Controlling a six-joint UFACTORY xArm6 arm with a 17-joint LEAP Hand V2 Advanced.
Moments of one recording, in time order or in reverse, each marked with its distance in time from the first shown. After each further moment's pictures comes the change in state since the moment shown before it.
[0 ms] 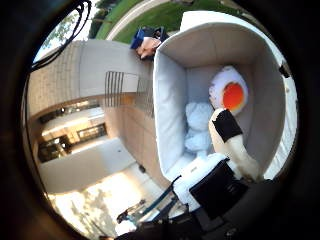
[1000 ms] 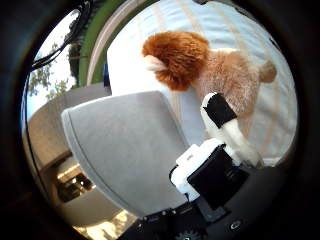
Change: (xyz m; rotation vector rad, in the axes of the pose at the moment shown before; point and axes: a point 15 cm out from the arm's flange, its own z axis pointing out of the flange) arm 0.188 -0.037 0.131 -0.169 -0.016 0.320
